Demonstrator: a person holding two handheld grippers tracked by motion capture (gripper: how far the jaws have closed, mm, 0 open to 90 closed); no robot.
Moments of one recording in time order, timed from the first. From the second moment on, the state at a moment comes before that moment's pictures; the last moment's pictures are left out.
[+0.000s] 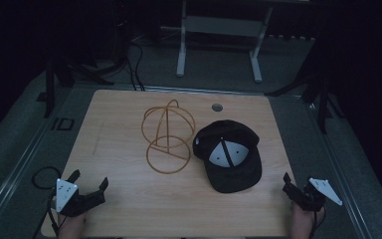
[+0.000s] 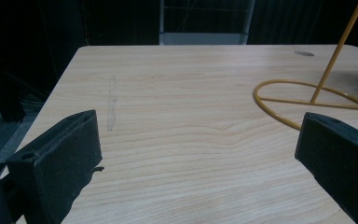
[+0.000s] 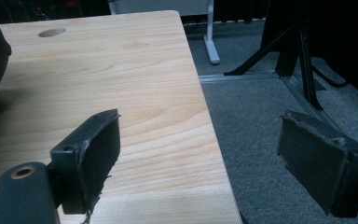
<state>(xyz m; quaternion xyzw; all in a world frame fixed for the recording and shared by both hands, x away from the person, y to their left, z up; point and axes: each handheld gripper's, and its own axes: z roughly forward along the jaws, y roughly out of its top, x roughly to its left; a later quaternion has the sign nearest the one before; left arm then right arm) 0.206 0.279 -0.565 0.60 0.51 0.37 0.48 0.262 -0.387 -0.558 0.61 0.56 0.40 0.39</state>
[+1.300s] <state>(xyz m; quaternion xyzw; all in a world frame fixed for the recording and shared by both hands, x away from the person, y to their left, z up) 0.197 0.246 -0.547 0.67 0.46 0.28 0.51 0.306 -0.334 -0.465 0.45 0.71 0.45 0.30</state>
